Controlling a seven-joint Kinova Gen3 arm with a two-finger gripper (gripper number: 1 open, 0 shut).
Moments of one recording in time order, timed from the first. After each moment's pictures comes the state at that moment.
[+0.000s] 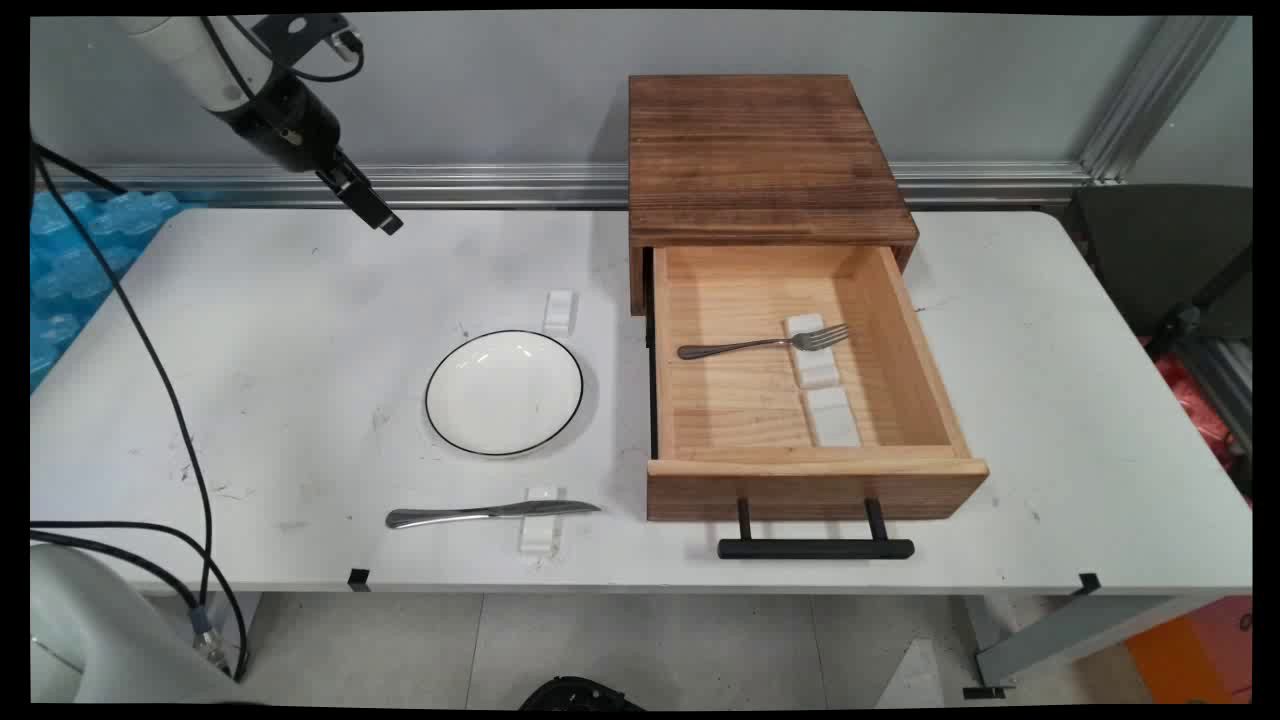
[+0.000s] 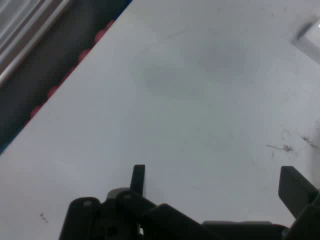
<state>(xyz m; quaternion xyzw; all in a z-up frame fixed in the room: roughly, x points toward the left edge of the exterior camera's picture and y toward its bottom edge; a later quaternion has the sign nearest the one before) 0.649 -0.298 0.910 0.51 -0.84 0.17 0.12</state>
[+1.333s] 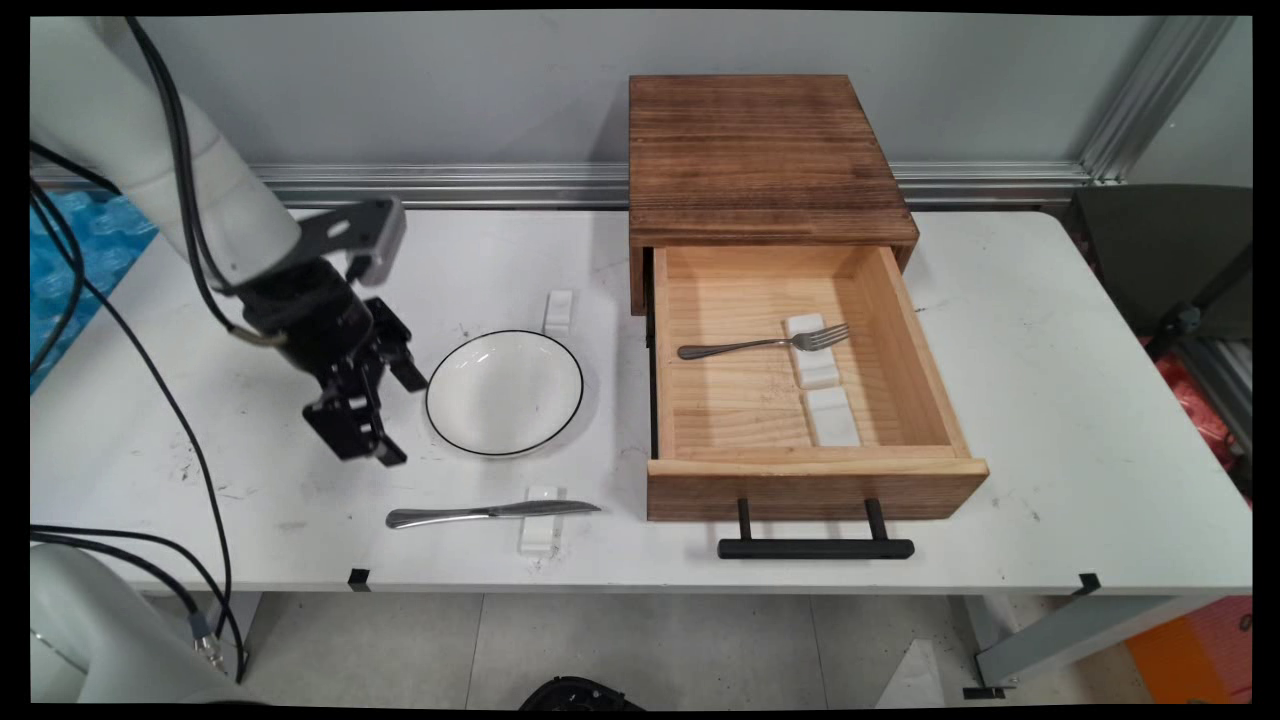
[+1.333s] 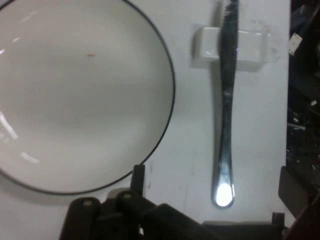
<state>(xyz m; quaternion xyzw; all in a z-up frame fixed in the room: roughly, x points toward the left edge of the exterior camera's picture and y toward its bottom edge) 0.535 -0.184 0.864 0.23 -0.96 -0.02 0.15</state>
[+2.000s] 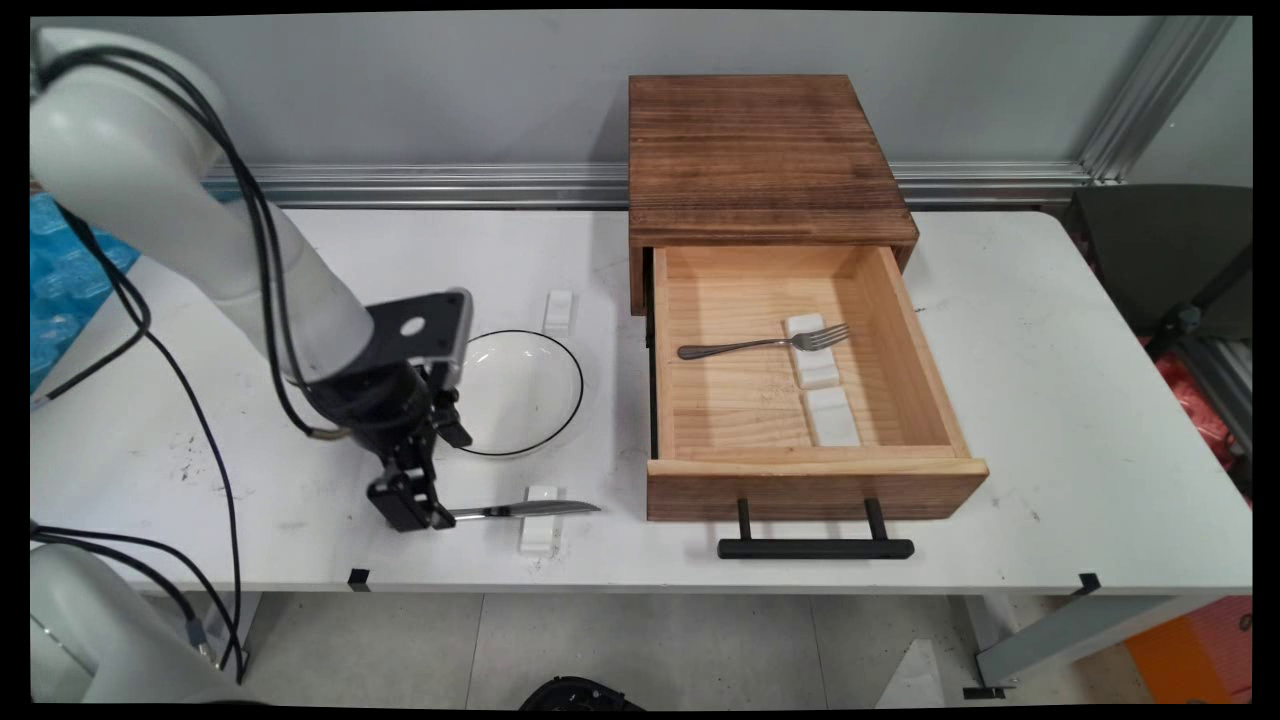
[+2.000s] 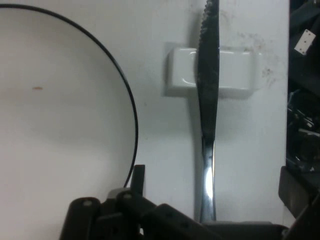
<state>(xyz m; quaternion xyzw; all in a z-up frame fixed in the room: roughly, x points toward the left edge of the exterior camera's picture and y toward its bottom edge) 0.467 -0.160 0.817 0.22 -0.97 0.01 0.12</state>
